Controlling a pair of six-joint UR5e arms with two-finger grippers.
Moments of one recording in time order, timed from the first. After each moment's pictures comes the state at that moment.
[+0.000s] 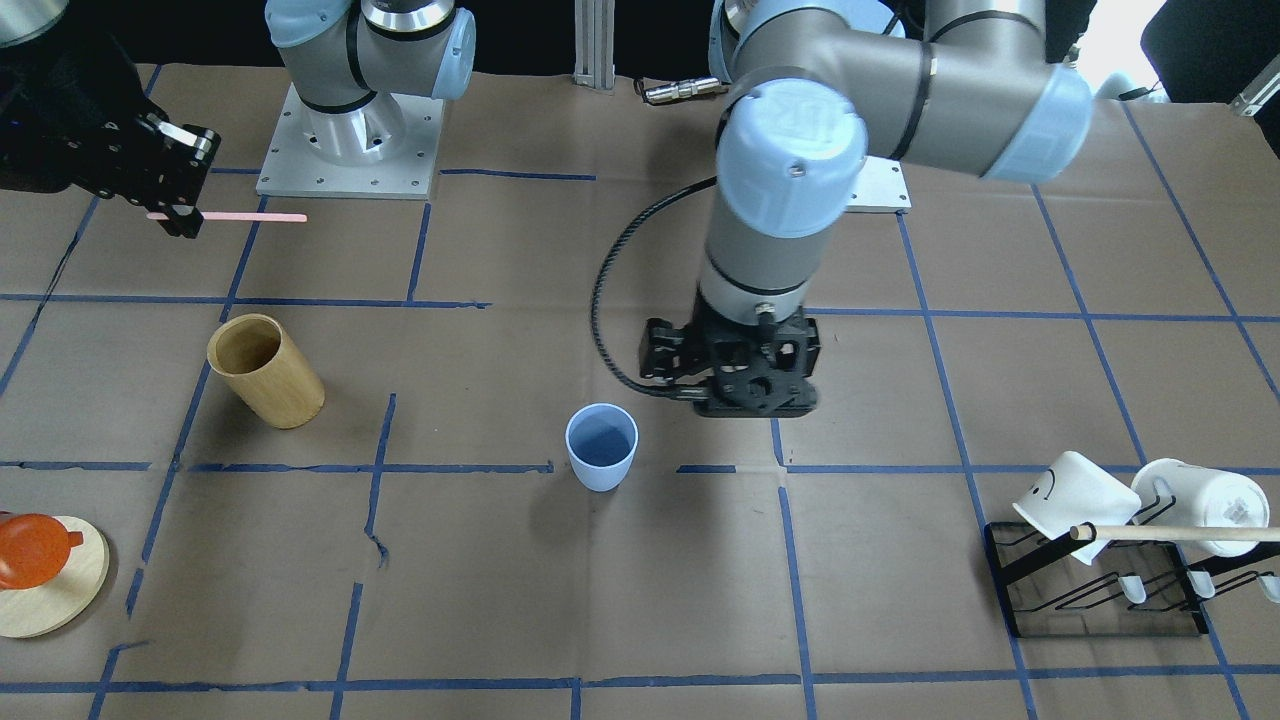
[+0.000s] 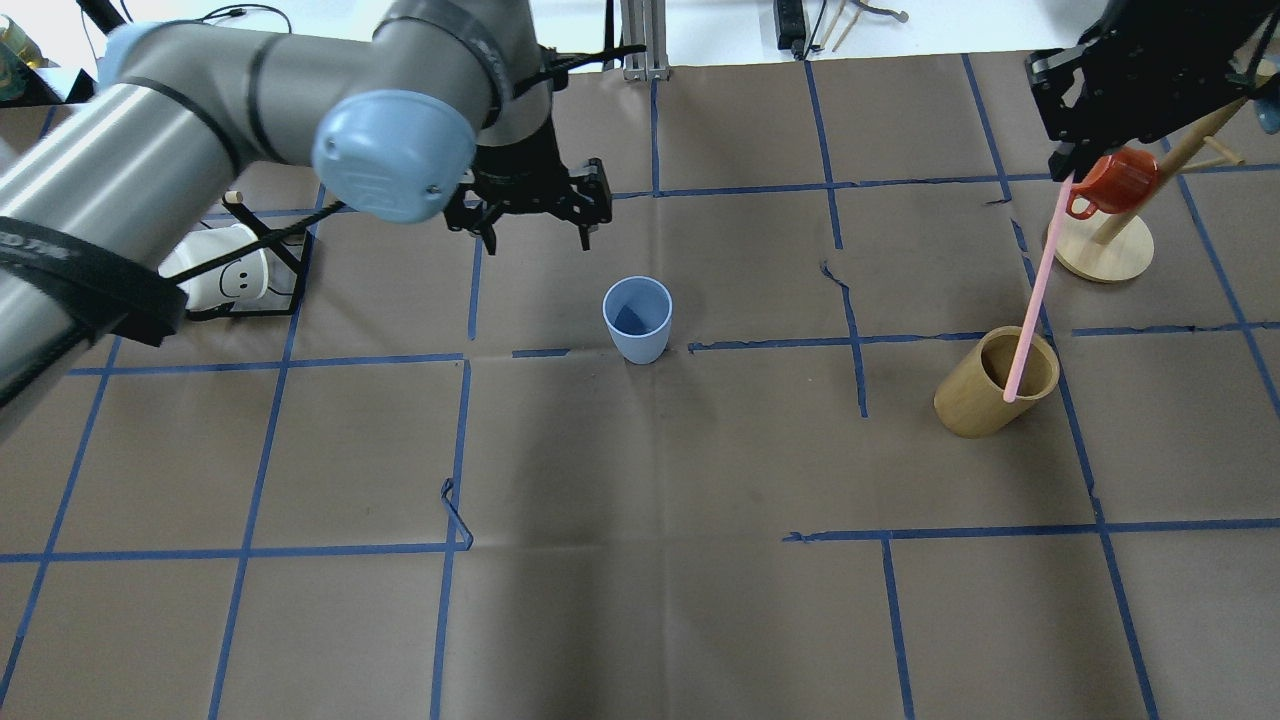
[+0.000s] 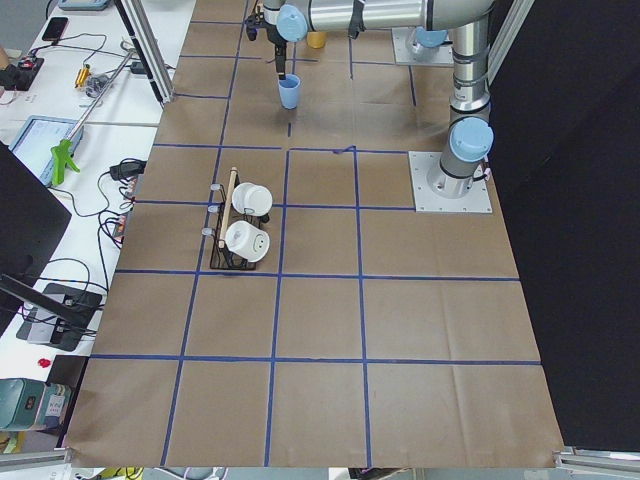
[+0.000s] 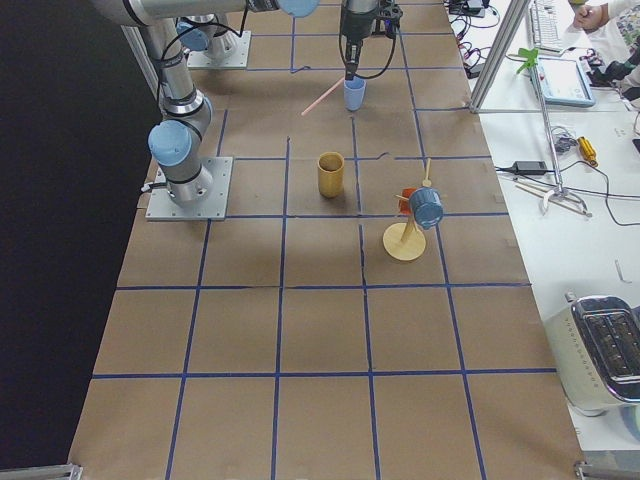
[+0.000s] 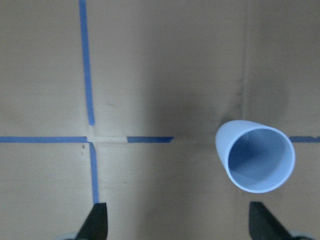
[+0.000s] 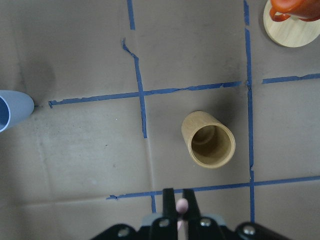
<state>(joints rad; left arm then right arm) -1.74 -1.83 -1.47 -1.45 1.58 -0.18 1.48 -1.52 1.35 -1.38 -1.56 0.00</state>
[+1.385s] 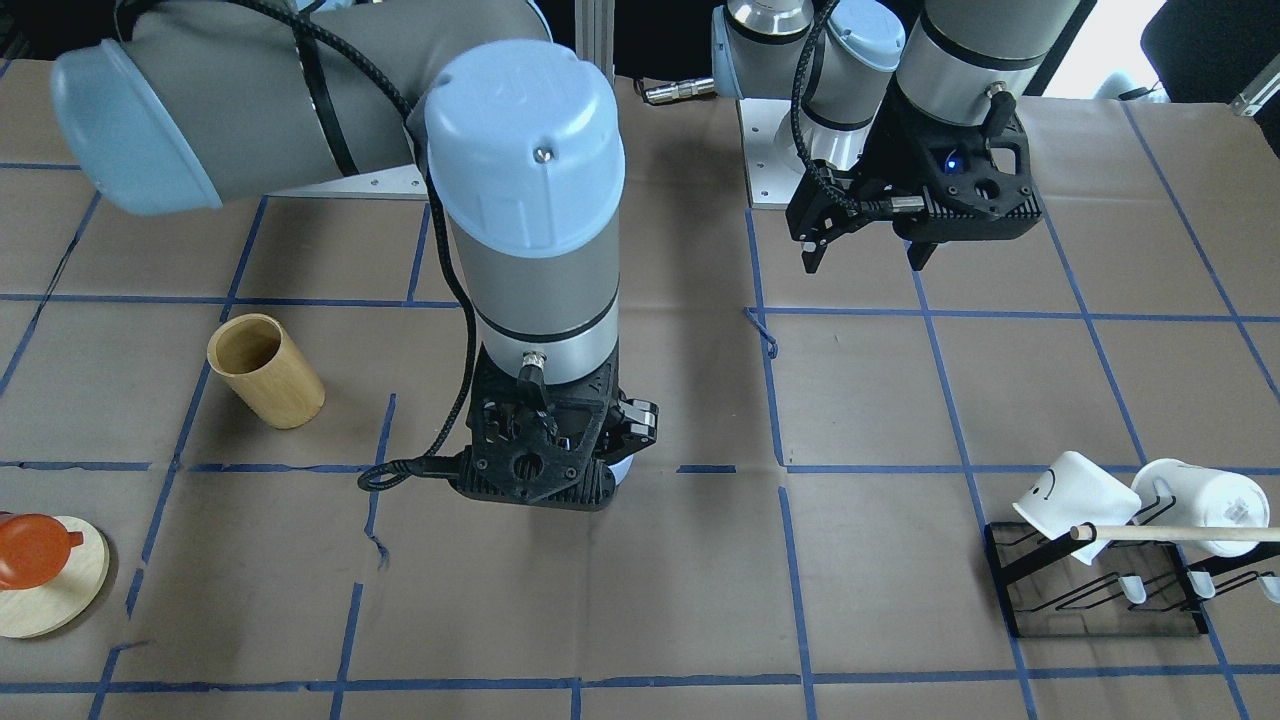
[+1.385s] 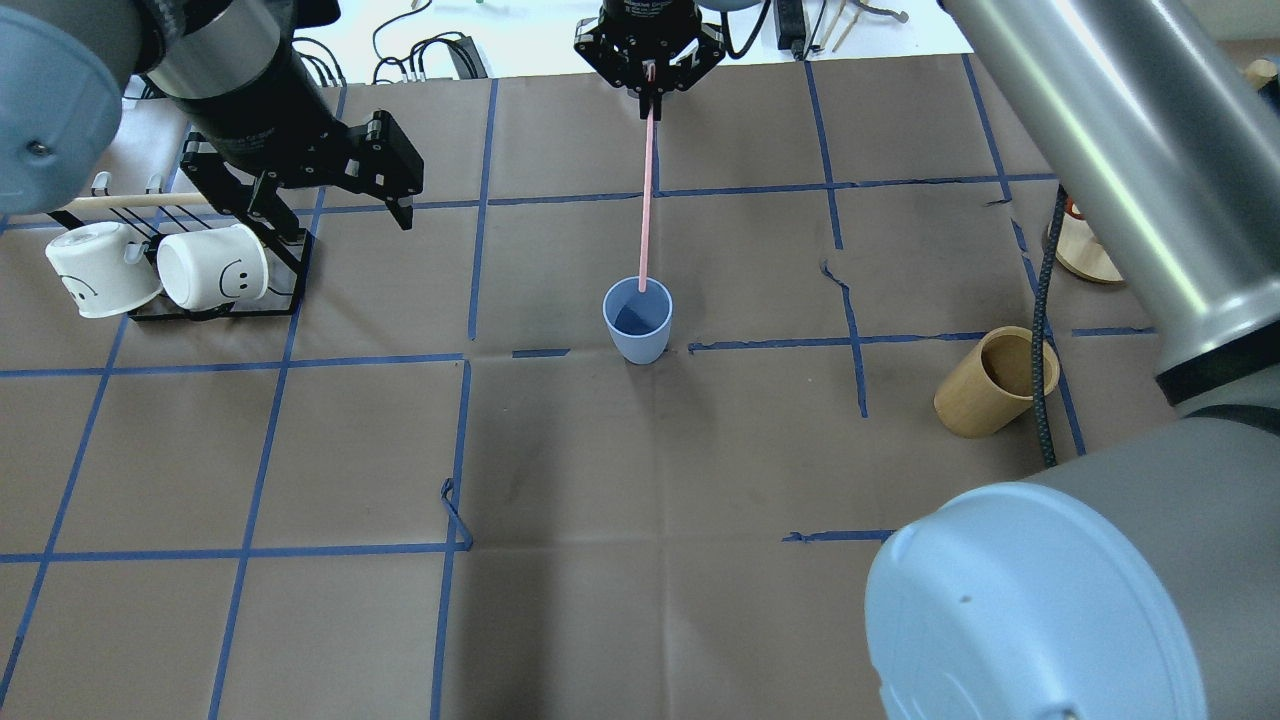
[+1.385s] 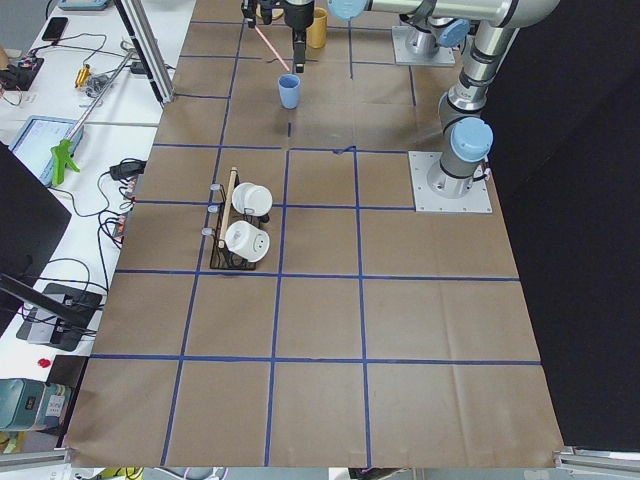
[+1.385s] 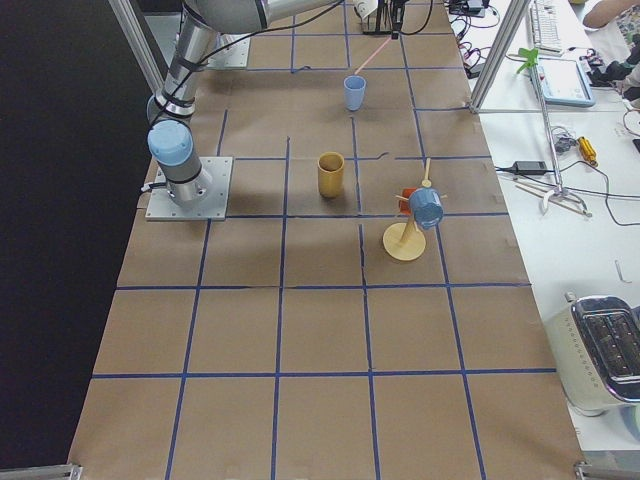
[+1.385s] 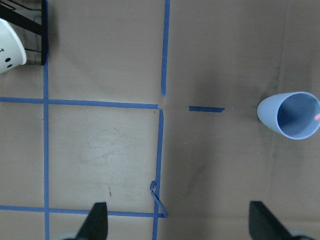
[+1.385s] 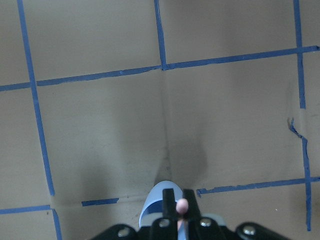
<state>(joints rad) -1.59 -1.59 -1.51 -1.58 1.57 -0.08 1.90 -0.97 0.89 -1.55 -1.56 0.44</state>
